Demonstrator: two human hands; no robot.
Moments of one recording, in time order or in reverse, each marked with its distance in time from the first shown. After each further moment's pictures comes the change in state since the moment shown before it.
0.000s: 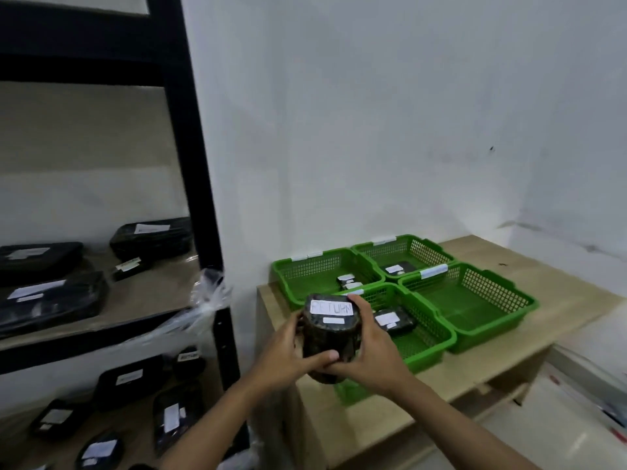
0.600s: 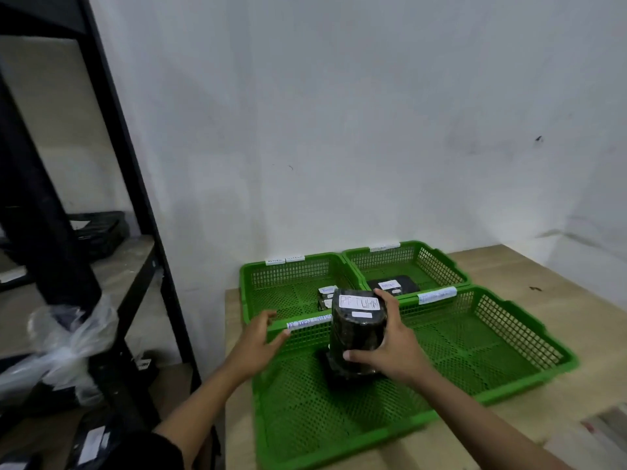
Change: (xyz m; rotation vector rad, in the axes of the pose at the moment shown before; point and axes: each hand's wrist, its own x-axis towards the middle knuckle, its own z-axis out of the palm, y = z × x) left_hand 0.185 -0.062 0.072 0.286 0.148 -0.278; right_hand 0.140 0.183 -0.092 0.134 -0.097 0.115
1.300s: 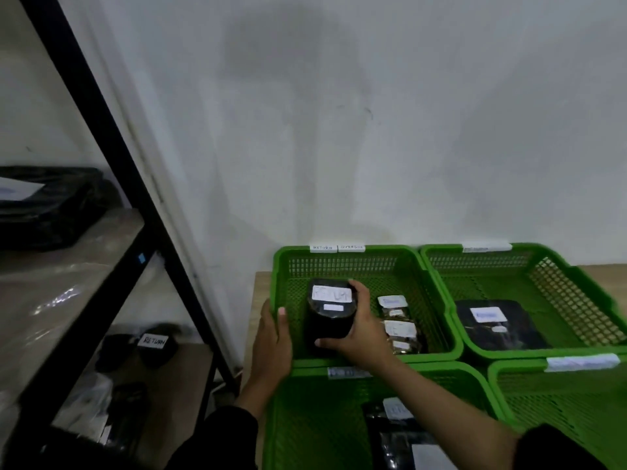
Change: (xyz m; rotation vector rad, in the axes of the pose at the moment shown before) left_hand 0.147 -0.096 0.041 -0.261 0.440 -0.404; right_hand 0.221 0.053 0.162 0.068 -0.324 0.027
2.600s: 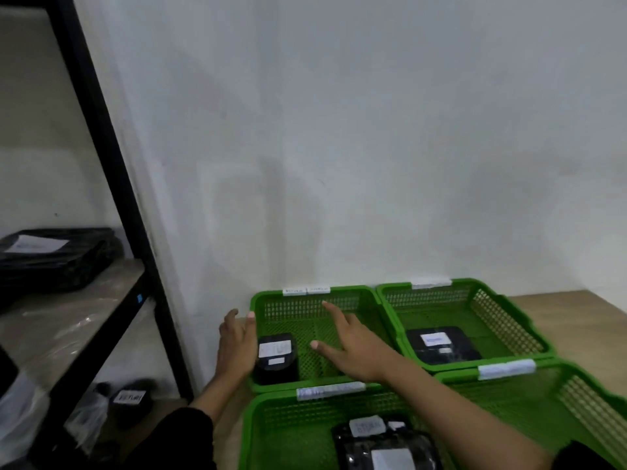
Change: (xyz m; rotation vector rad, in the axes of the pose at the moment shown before) left_hand -0.010 0.068 -0.048 -0.001 0.064 0.054; right_hand -0.071 -0.074 -0.083 -0.519 -0.166 -0.079
